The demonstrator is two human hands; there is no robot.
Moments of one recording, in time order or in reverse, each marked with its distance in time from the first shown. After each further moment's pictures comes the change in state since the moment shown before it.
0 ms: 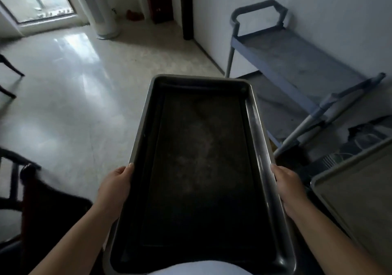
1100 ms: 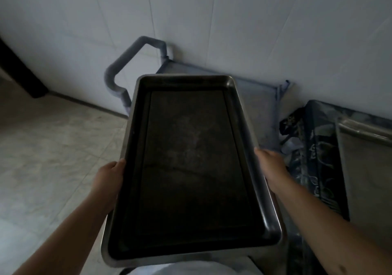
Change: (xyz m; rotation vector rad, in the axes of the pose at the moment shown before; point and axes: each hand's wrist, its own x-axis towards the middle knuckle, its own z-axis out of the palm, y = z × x) left_hand 0.422 0.426 0.335 0.382 -0.569 0.358; right_hand 0.356 -0.209 0.012 0.155 0.676 0.168
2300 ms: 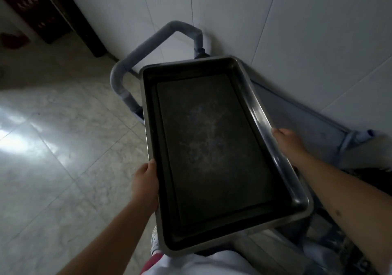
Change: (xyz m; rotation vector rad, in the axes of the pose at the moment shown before) left_hand 0.060 0.107 0.183 -0.352 0.307 -0.318; right_hand 0.350 -0.088 0.061 -0.449 -0.372 -0.260
